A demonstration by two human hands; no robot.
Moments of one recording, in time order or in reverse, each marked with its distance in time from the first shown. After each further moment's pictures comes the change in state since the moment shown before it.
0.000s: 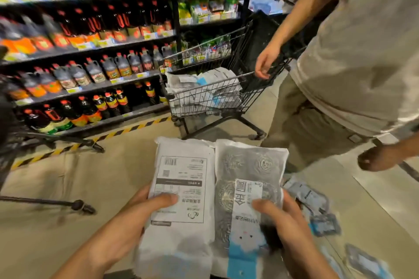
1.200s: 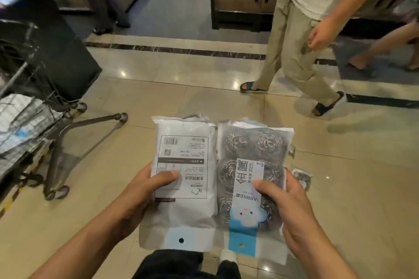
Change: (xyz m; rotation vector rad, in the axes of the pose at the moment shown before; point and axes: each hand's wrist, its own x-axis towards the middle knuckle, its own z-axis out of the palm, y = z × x) left_hand -0.098 -0.195 0.415 0.762 -0.686 -0.057; right_hand -0.272 0.210 -0.387 0.620 0.734 -0.020
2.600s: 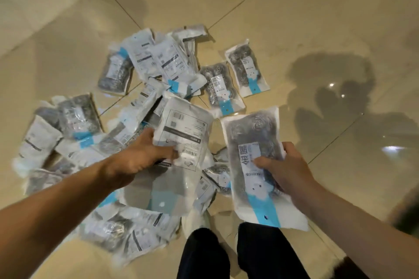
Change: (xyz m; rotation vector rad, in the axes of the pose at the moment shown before) left_hand 0.515 -0.284 0.194 0.898 -0.675 -0.277; right_hand 0.291 0.433 -0.170 0.110 0.733 0.532
